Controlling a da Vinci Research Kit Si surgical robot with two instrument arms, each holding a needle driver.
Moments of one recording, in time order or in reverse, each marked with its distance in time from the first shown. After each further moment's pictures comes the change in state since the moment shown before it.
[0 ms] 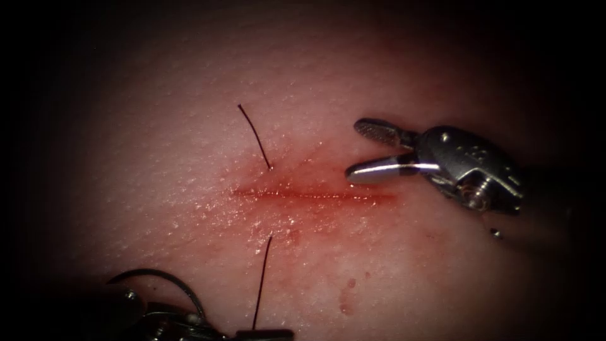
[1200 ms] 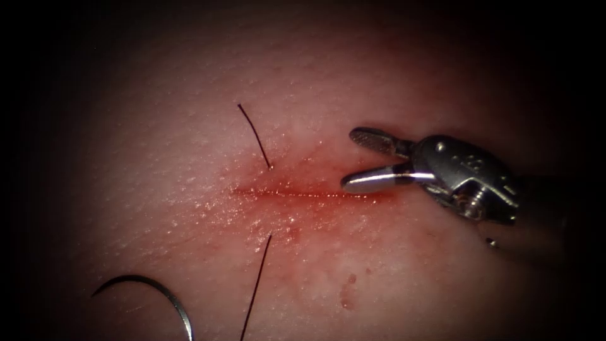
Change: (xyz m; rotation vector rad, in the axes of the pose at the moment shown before) right arm -0.001 -0.001 0.000 0.010 0.006 0.014; left arm 0.003 0.000 -0.005 -0.080 -0.015 0.062
